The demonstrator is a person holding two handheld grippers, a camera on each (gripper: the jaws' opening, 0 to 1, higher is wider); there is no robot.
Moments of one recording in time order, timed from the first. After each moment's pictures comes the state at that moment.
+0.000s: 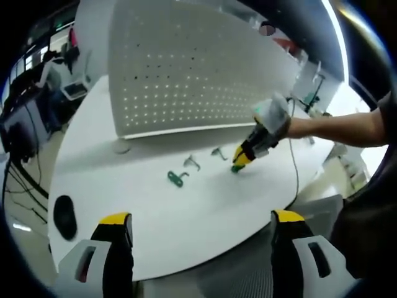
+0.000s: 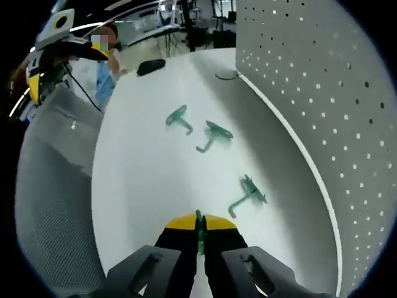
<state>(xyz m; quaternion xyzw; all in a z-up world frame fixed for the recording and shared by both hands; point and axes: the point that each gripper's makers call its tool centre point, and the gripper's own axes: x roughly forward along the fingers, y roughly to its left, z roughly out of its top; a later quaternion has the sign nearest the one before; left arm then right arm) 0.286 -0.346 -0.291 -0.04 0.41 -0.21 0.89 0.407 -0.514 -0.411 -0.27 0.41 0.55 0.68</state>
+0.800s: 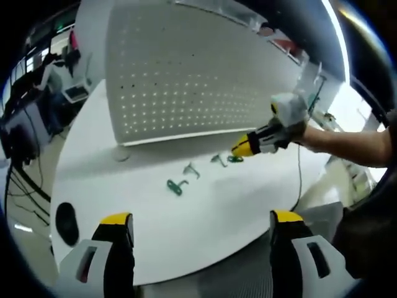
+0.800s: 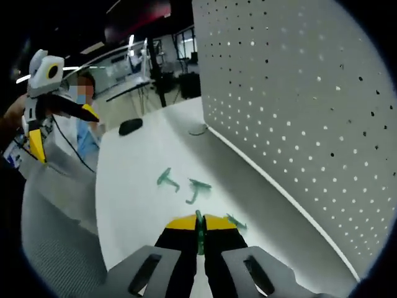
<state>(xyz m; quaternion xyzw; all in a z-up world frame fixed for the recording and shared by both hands) 0.301 -0.354 -0.280 -0.04 0.40 -0.20 0.89 0.421 -0.492 -0.342 -0.16 0.32 0.50 0.79</state>
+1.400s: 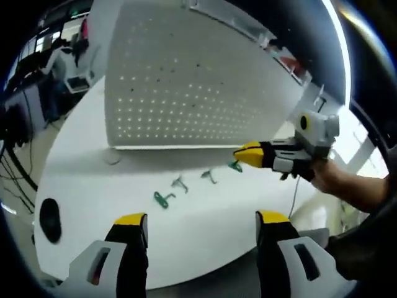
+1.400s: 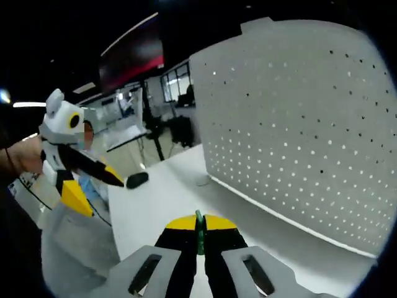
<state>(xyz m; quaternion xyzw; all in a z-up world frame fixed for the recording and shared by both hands) 0.320 -0.375 -0.270 -0.11 0.39 -0.21 0.89 0.401 -0.464 -0.260 -0.03 0.22 0.47 0.86</state>
